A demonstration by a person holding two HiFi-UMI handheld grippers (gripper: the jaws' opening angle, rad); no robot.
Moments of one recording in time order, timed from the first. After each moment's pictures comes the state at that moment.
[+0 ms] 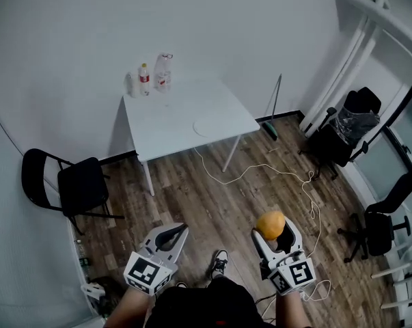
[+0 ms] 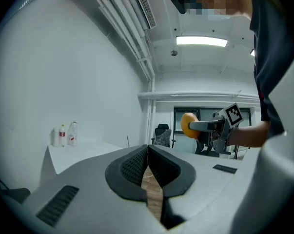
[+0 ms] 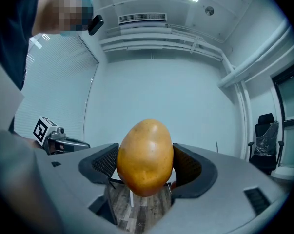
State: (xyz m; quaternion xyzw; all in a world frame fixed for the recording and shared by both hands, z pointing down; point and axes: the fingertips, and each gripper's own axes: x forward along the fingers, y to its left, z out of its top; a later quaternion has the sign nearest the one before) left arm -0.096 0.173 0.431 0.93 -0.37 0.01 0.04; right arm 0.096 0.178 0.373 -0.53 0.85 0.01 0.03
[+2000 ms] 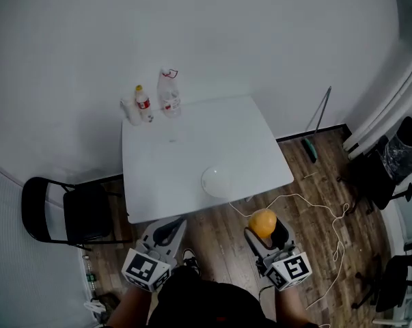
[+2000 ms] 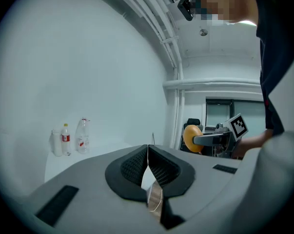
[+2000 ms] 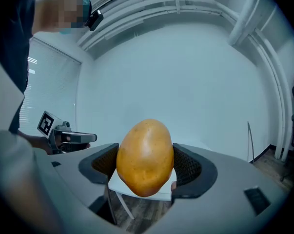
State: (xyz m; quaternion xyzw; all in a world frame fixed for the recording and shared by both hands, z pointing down) left arm -0.047 -0.304 0.443 0.87 -0.48 0.05 0.08; right arm 0.139 -0.329 0.443 -0.42 0.90 -0.10 0.03
